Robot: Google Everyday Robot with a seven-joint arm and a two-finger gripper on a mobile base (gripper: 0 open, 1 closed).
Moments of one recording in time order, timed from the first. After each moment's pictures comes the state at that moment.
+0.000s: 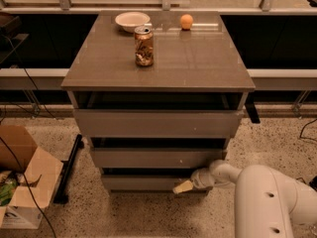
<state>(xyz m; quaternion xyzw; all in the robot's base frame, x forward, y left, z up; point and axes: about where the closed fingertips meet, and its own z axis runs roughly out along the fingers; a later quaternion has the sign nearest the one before) 0.643 -0.165 0.203 -0.30 0.90 0.21 0.24</state>
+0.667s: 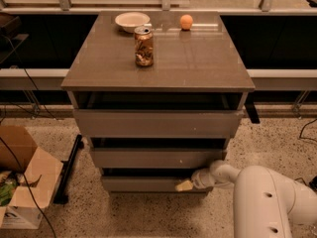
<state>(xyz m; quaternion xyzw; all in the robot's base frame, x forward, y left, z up) 0.646 -0.165 0.197 -0.29 0.90 0.21 0.23</state>
